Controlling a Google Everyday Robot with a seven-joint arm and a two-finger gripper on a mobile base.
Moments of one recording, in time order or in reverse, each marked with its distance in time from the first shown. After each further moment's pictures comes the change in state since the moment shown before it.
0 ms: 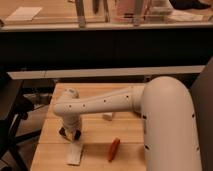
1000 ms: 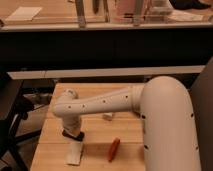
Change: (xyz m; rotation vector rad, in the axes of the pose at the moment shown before) arm -0.002 -0.001 0.002 -0.010 -0.010 -0.026
